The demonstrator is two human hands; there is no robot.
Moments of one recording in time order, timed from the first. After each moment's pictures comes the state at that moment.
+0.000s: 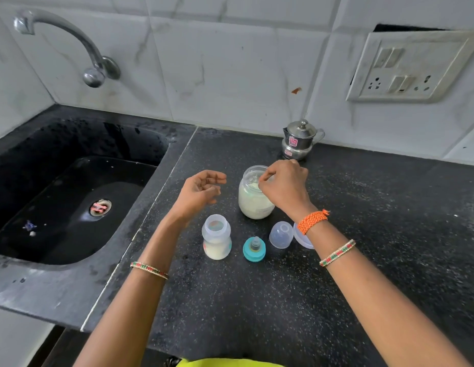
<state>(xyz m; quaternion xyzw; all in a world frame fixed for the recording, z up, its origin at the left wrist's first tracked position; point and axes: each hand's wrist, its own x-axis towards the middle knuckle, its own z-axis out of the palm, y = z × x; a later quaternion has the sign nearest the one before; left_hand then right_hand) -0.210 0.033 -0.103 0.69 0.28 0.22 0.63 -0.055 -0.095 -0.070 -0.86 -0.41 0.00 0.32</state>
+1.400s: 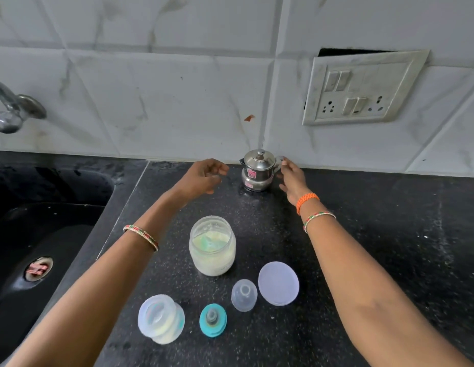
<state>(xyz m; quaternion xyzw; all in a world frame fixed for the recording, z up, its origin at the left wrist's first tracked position) -0.029 0.088 -0.067 0.80 0.20 0.11 0.55 0.159 -0.066 -0.113 -0.71 -0.07 0.24 0.66</state>
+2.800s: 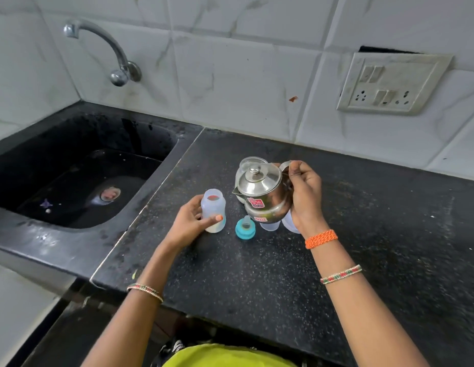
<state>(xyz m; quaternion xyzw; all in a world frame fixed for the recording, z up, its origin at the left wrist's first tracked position) -0.271 -0.037 -0.150 0.70 0.29 0.24 0.61 -0.084 -0.171 -0.067 -0.55 -0.26 0.20 0.77</state>
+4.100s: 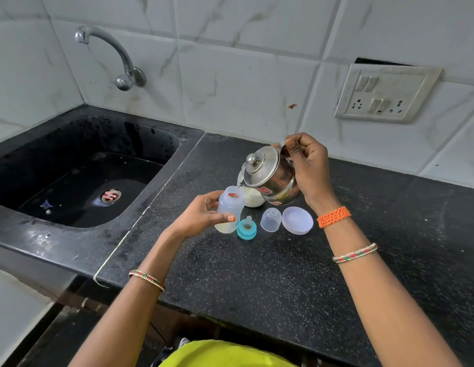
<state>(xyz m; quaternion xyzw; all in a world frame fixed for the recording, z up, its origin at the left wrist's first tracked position) -0.264 -0.040 -0.112 0.75 0.20 0.15 0.62 -0.080 -0.168 -0.012 -0.62 -0.44 0.07 0.65</state>
